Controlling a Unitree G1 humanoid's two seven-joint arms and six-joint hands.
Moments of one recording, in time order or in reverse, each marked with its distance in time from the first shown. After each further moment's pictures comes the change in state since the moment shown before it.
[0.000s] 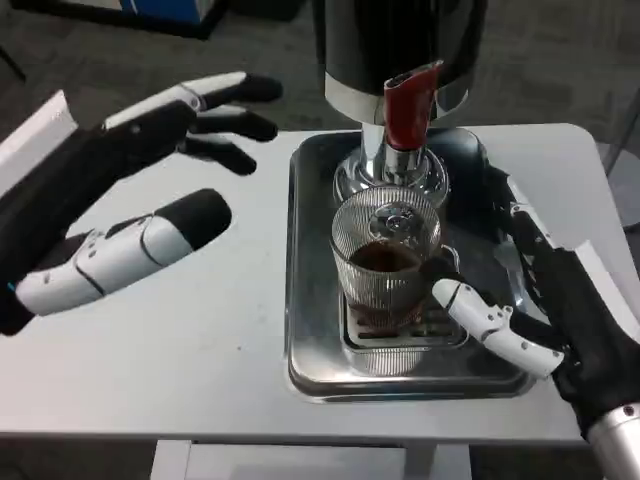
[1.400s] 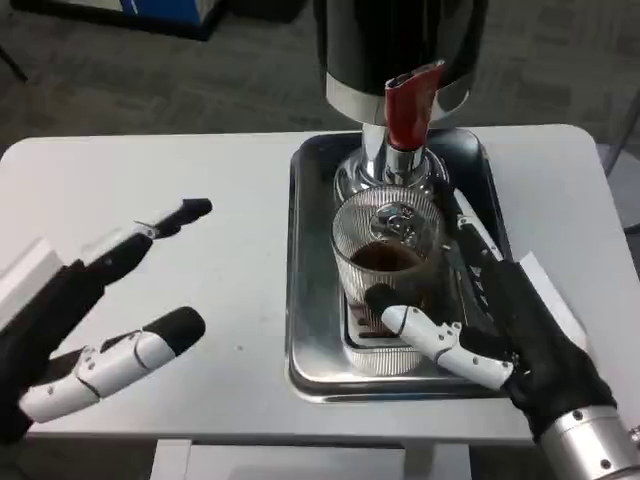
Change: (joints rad) left arm 0.232 -0.071 -0.033 0.119 0.210 -0.152 0.124; right arm -0.040 0.019 0.064 0.164 0.026 -0.148 -0.011
